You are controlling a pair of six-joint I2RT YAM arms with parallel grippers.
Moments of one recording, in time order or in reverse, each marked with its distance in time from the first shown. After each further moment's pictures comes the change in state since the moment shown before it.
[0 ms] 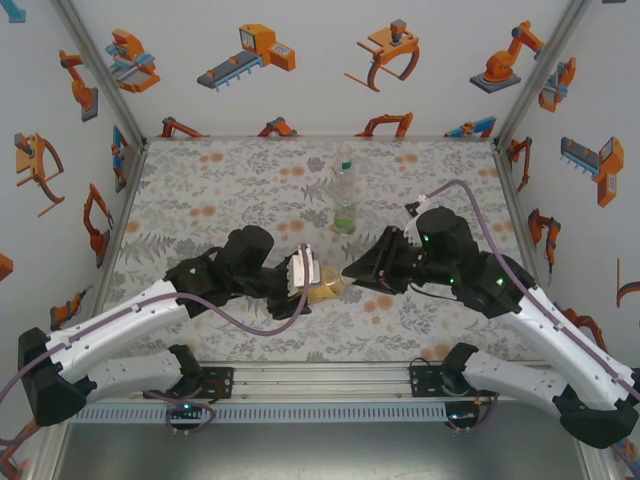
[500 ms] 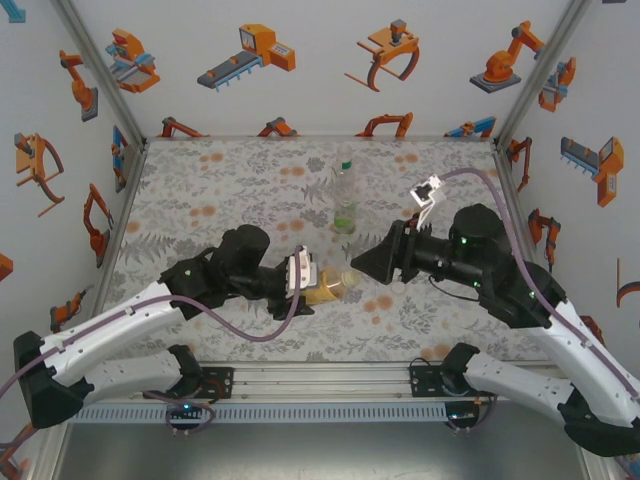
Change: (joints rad) left arm -0.008 -0.028 0.013 0.020 0.049 0.020; right arm 0.000 -0.085 0.074 0.129 -0.006 -0.687
